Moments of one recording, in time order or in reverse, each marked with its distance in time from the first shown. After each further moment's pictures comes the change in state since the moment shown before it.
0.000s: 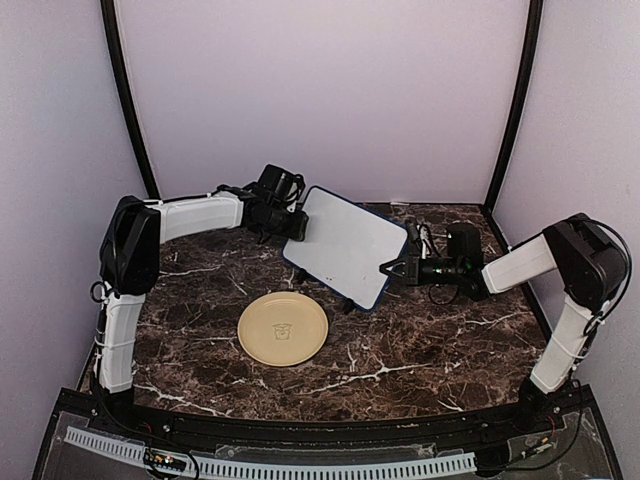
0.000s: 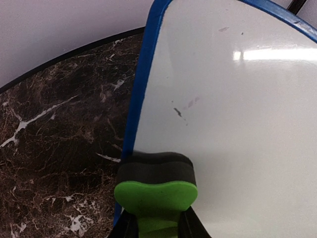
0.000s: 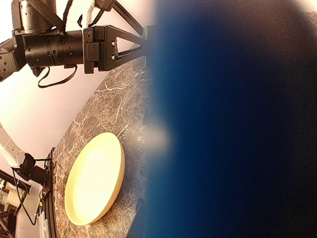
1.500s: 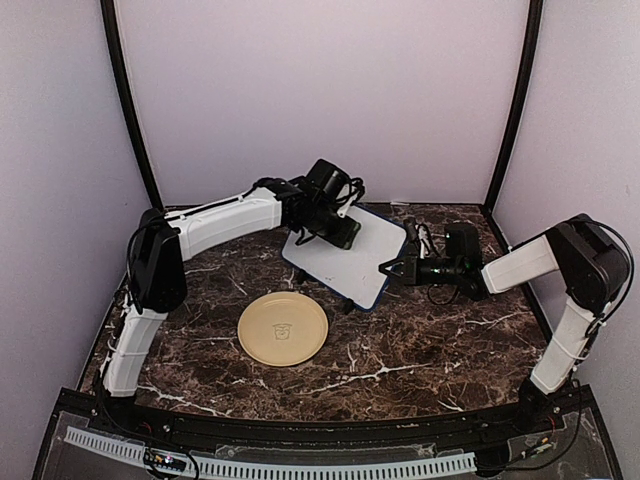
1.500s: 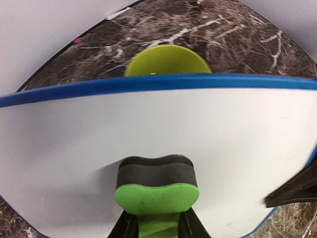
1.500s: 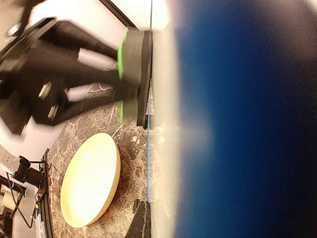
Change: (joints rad) left arm -0.233 0.135 0.376 -0.274 0.021 0.123; right arm 0.019 -0.017 0.003 -0.031 0.054 -0.002
